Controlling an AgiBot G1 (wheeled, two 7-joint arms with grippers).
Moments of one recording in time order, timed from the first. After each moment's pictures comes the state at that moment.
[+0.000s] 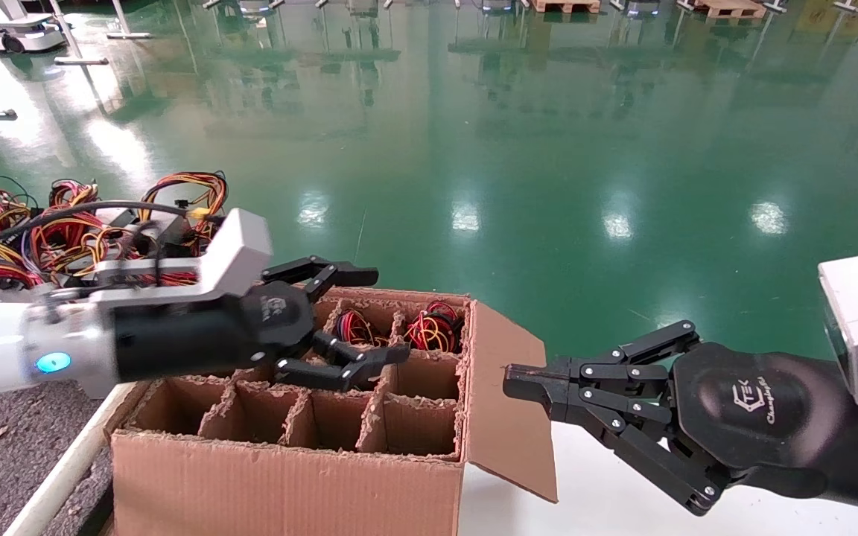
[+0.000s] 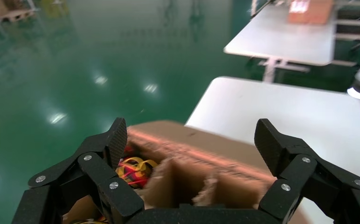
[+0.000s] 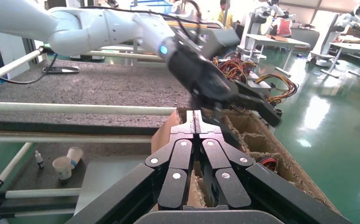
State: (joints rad) left arm -1.38 0.97 0.48 -0.76 1.09 1.37 -0.07; right arm 1.09 -0.56 -0.38 1.24 -0.65 -1.44 0.12
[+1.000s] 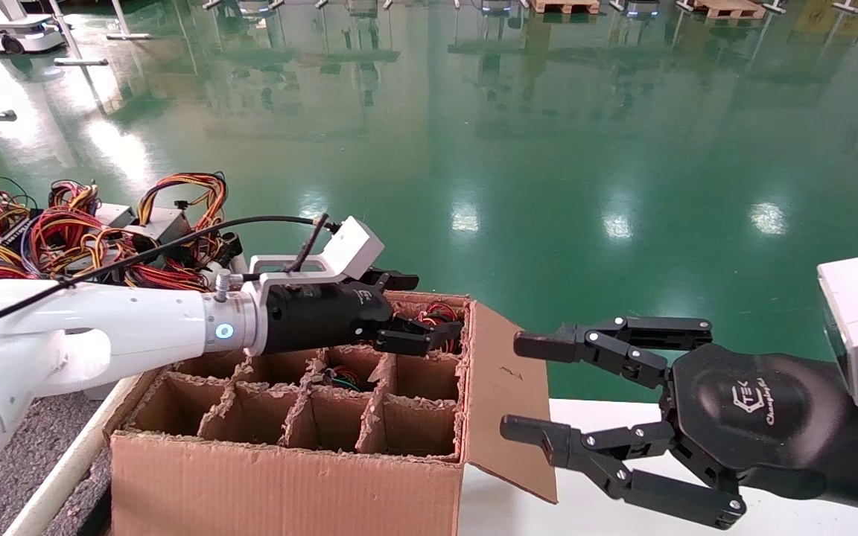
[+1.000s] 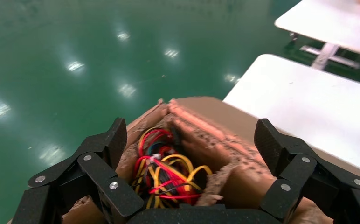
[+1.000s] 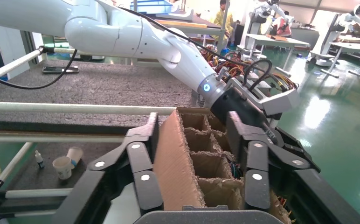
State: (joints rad) left arm -1.60 1.33 0.56 -0.10 1.23 1.18 0.14; right arm 1.09 -0.56 -0.38 1.24 -0.65 -1.44 0.12
